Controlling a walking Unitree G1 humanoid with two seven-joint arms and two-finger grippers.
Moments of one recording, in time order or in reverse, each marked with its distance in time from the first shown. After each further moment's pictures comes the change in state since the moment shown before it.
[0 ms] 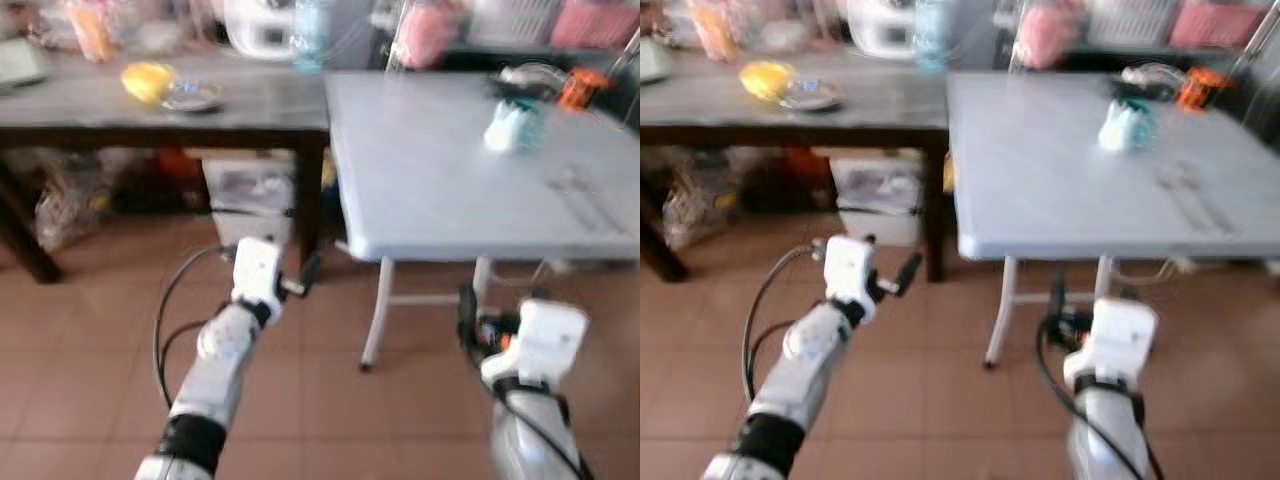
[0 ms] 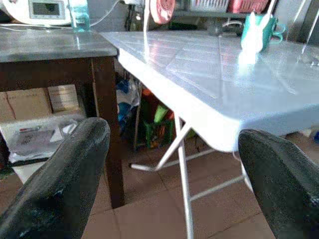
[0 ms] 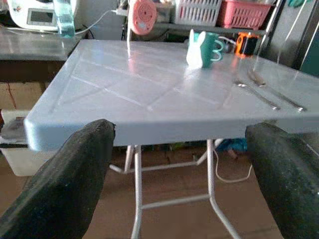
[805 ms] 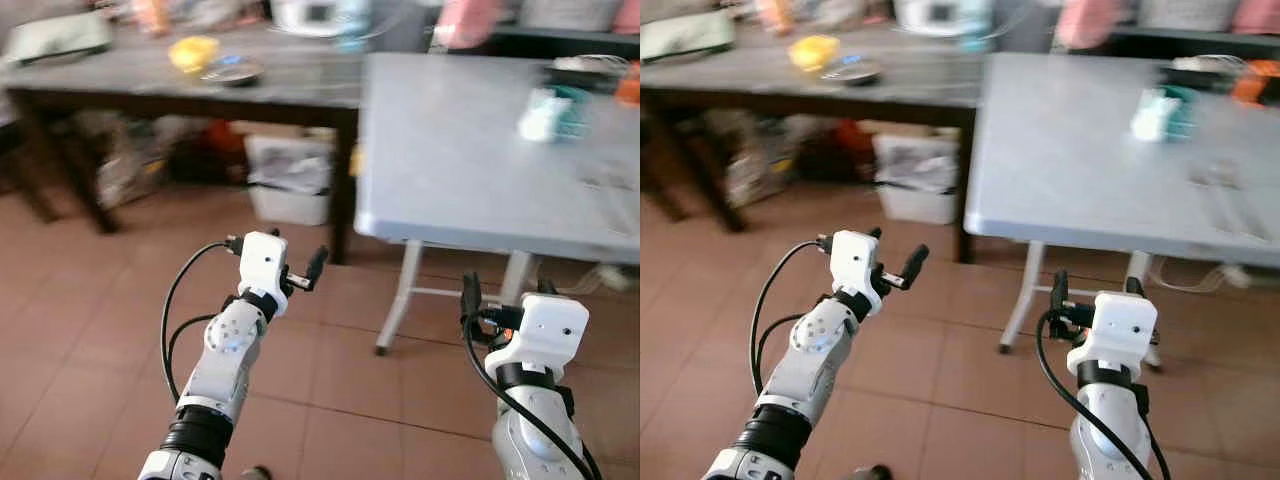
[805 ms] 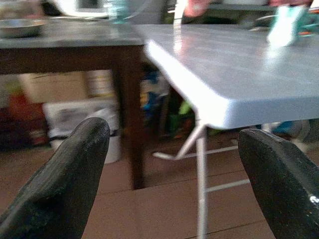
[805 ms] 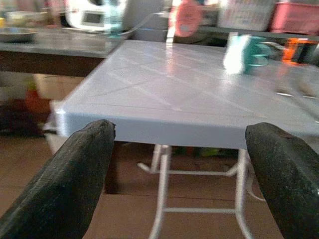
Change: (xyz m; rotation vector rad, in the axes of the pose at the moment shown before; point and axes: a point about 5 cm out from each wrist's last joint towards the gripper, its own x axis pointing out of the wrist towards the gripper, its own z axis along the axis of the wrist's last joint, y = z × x) left arm 0.005 -0.002 0.005 0.003 -0.015 0.007; right arm 0.006 0.001 0.007 -0.026 -0.043 0.009
